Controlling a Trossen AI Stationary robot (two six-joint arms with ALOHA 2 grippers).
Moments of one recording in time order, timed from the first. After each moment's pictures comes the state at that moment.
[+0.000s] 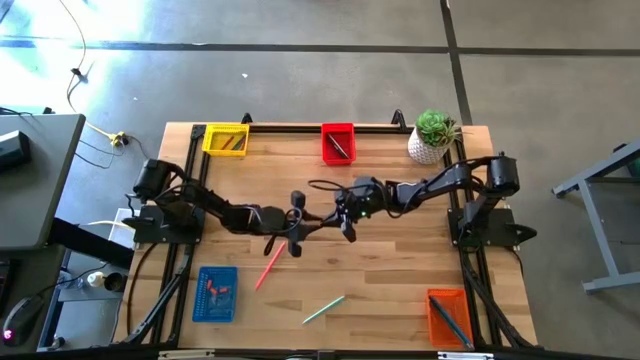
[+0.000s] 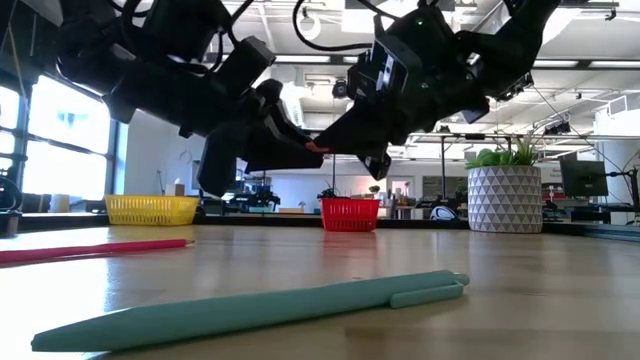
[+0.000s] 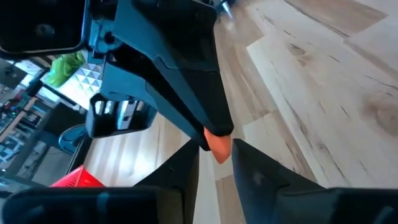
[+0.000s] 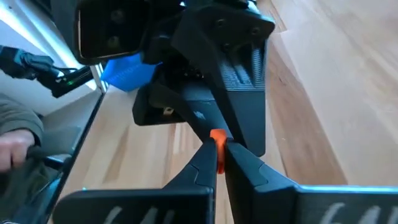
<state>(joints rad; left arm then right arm) -0.03 1.75 0.58 0.83 -0.31 0.58 -0.08 1.74 0.78 0.54 -0.34 0.38</state>
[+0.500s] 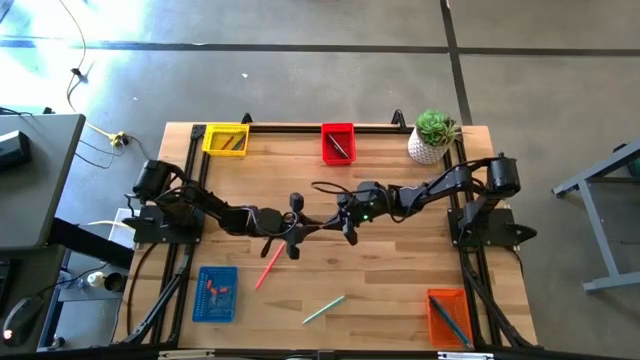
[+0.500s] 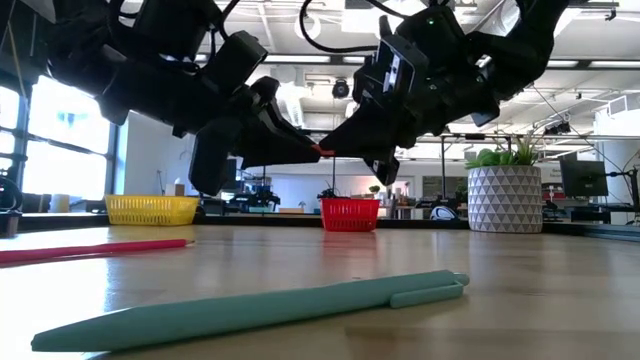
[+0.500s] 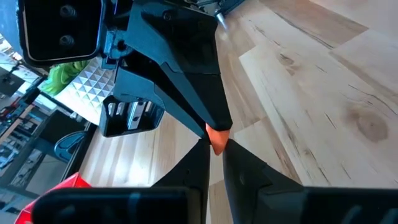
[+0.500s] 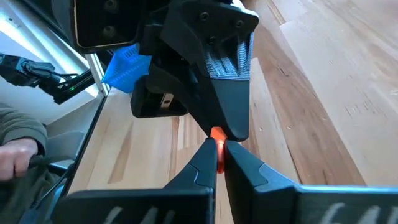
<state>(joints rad) -0.05 1.75 0.56 0.88 -0.29 0.58 -0.06 1.74 0.74 0.60 -0.30 0.45</state>
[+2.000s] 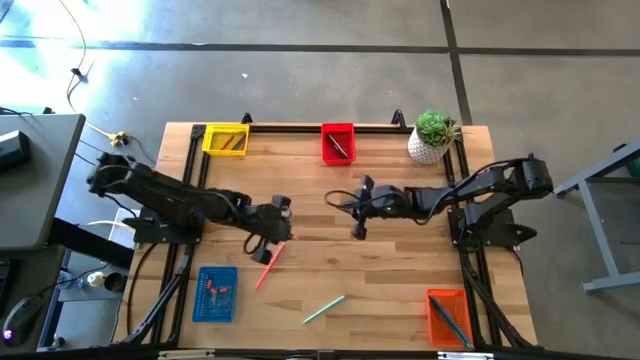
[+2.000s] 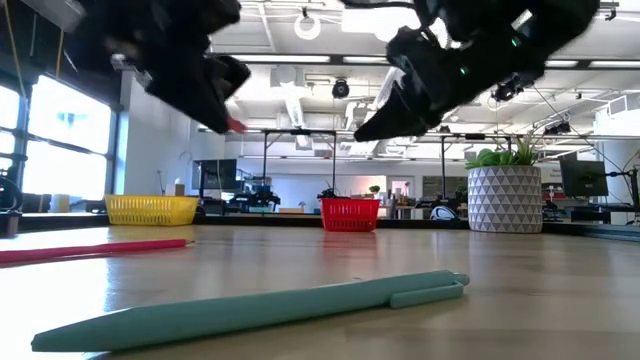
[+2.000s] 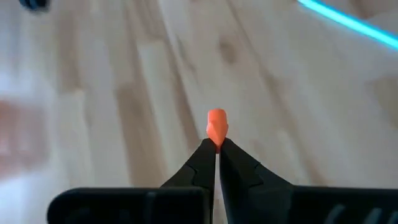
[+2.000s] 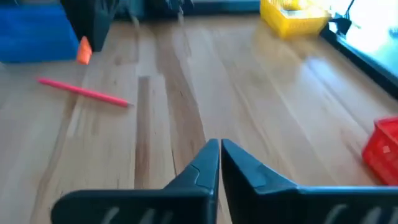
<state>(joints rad) -0.07 1.36 0.81 -0.33 -0.07 0.20 0.02 1.49 0.67 0.34 0.19 0.06</state>
